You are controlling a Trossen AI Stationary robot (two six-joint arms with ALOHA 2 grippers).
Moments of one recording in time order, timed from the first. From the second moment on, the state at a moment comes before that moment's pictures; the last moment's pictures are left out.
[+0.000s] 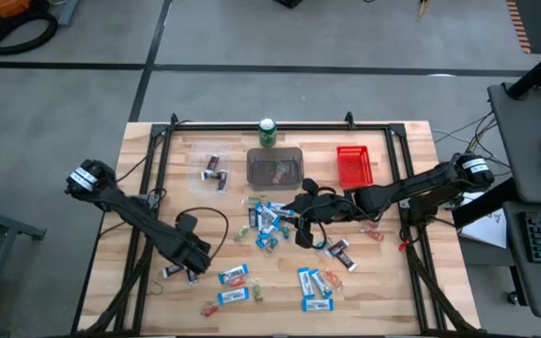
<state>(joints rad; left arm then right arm) -0.62 1.55 0.84 -1.15 -0.11 -1.79 0.19 1.51 0.99 -0.01 0.26 0.19</state>
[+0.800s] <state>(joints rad) -0.64 1.65 0.79 -1.01 -0.10 -1.74 0.20 1.51 0.99 -0.01 0.26 0.19</state>
